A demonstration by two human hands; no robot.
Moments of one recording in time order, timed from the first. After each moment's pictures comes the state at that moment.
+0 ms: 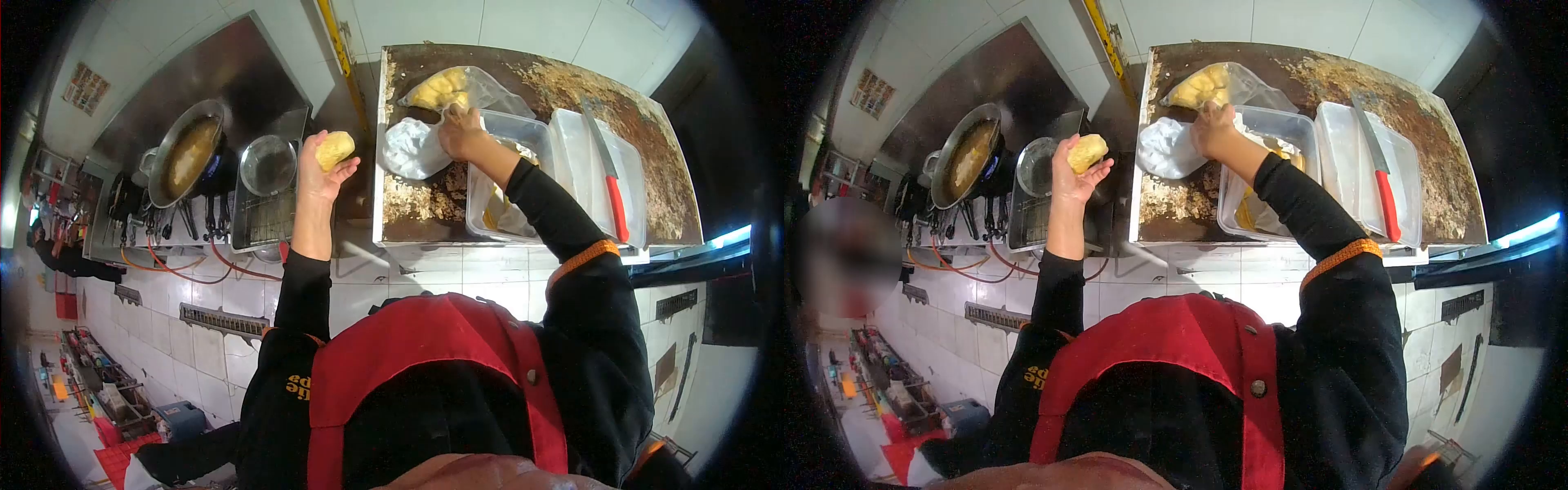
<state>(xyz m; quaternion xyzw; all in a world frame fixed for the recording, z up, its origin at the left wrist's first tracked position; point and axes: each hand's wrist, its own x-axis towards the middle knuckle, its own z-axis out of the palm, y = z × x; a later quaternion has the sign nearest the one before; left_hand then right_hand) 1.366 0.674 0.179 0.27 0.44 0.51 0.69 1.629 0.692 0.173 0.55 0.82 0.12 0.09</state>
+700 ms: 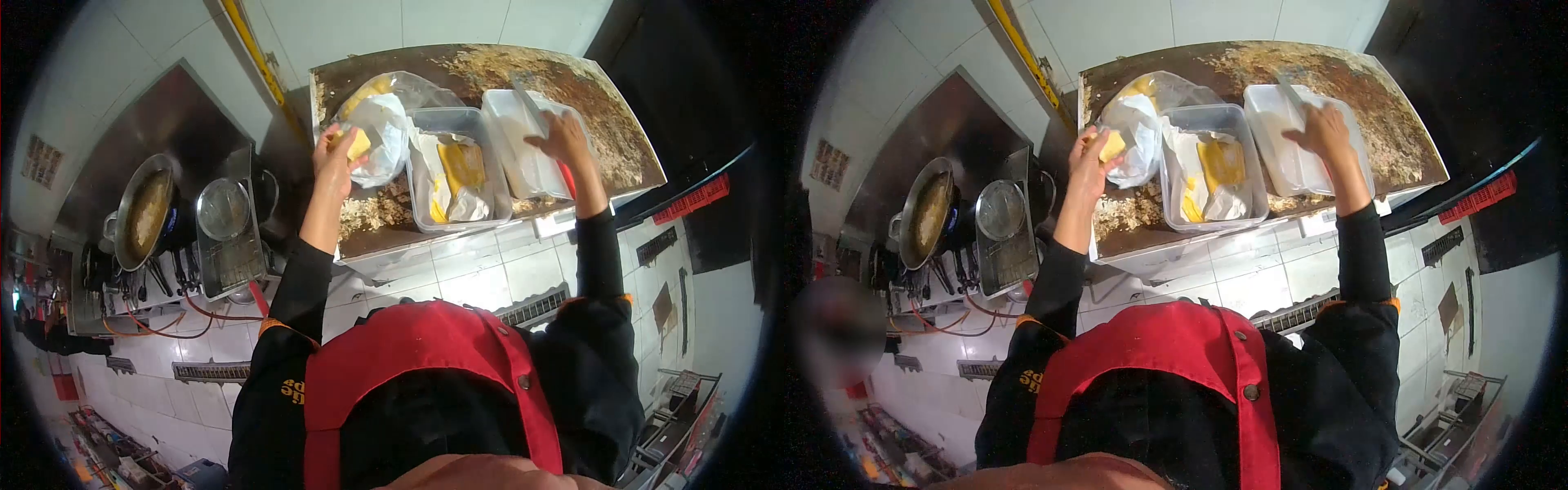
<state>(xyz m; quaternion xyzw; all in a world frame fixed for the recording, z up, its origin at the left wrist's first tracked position) 1.488 0.693 0.157 0.38 0.36 0.52 0.67 1.829 0.543 0.239 0.76 0.61 0.16 -0.14</state>
